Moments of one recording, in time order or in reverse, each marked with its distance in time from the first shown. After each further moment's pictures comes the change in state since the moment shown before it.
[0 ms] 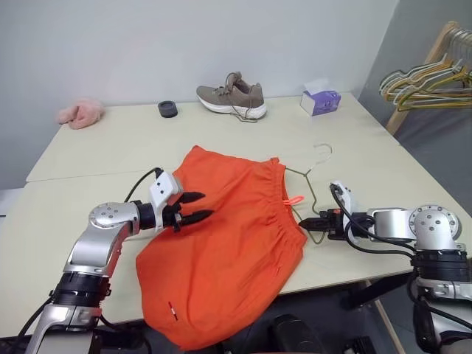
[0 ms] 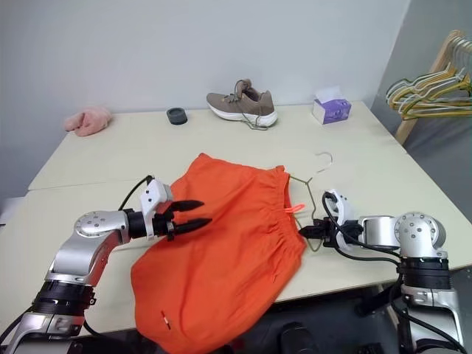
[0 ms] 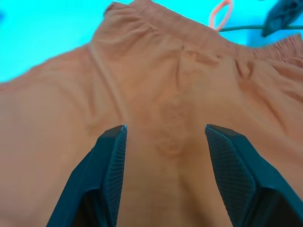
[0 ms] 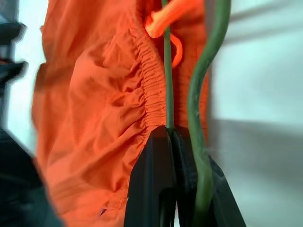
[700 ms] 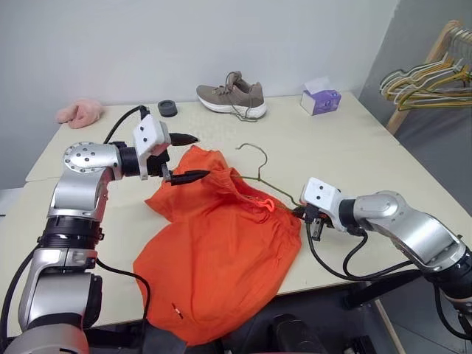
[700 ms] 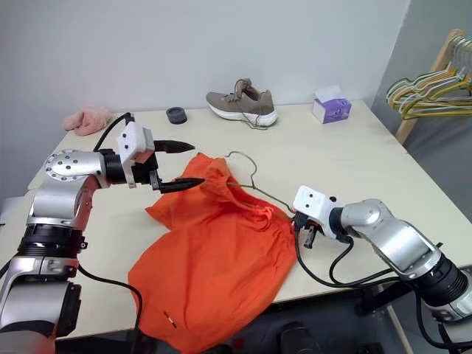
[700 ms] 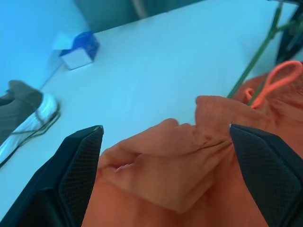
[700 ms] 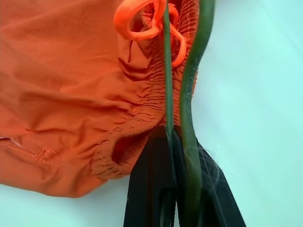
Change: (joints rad) left arm -0.358 0.086 -0.050 0.218 0.056 -0.195 -0.286; right arm -0.035 -0.262 0.532 -0.345 -0.788 -0.684 0.491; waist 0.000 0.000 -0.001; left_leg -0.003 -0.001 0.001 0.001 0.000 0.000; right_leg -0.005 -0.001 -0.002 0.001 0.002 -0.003
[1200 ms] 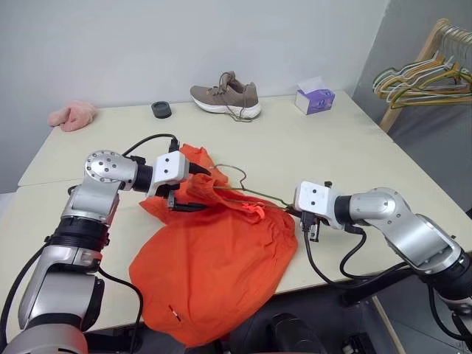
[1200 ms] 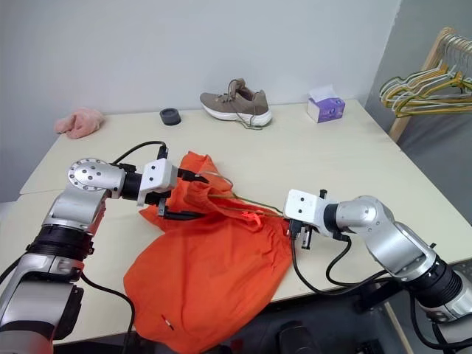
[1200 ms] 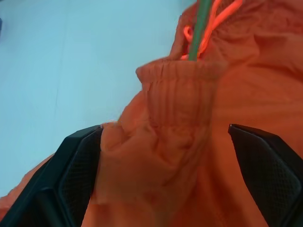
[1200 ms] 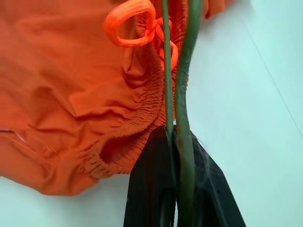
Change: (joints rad) left arm 0.004 -0.013 -0.116 0.117 0.134 -0.205 -0.124; right arm -0.005 0.051 -0.005 -0.030 -0.152 -0.103 0.115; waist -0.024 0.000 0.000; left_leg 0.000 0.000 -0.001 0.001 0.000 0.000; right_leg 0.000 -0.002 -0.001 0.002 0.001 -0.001
